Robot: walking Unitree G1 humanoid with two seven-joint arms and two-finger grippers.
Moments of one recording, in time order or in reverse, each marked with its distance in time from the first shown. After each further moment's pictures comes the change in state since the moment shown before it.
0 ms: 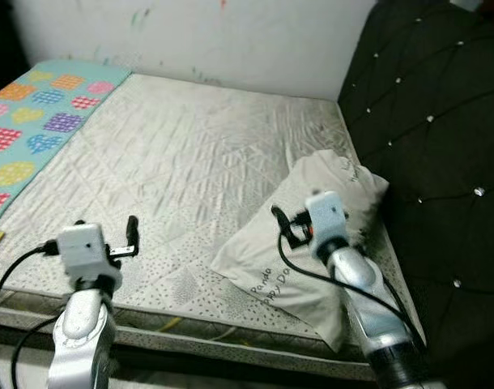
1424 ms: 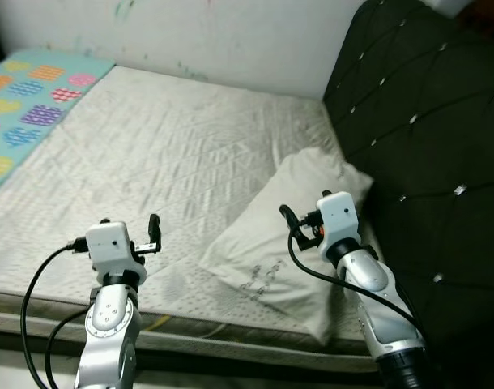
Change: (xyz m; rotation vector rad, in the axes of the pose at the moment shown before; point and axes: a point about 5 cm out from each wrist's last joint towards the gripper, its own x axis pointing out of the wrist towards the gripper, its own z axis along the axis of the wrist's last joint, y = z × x) left arm 0.016 -0.034 -0.012 -0.045 0.001 -0.062; right arm -0.007 -0.010 0.007 -0.009 -0.047 -0.042
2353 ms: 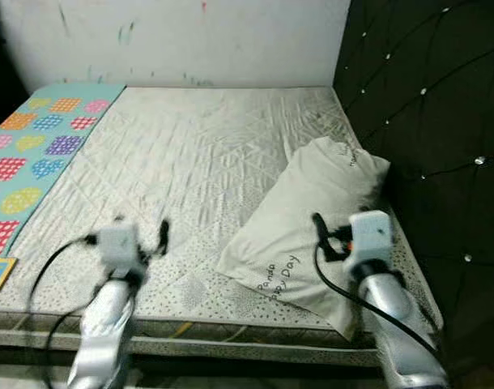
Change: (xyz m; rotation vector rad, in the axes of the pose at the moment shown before) left arm -0.004 0.015 -0.012 0.077 0.041 -0.092; right arm -0.038 -0.026 -0.017 0.022 0.021 -0.216
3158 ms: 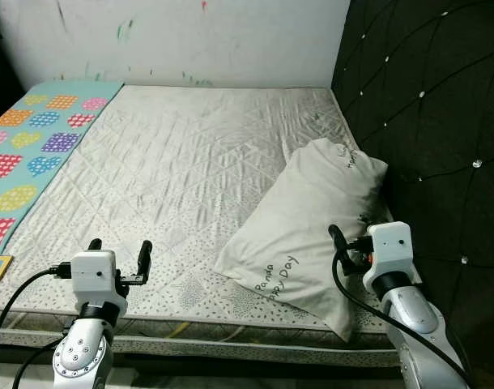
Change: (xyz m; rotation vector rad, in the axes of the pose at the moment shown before) left arm -0.037 0.015 -0.002 0.028 0.008 0.019; right arm -0.015 -0.015 -0.005 -0.022 0.061 0.005
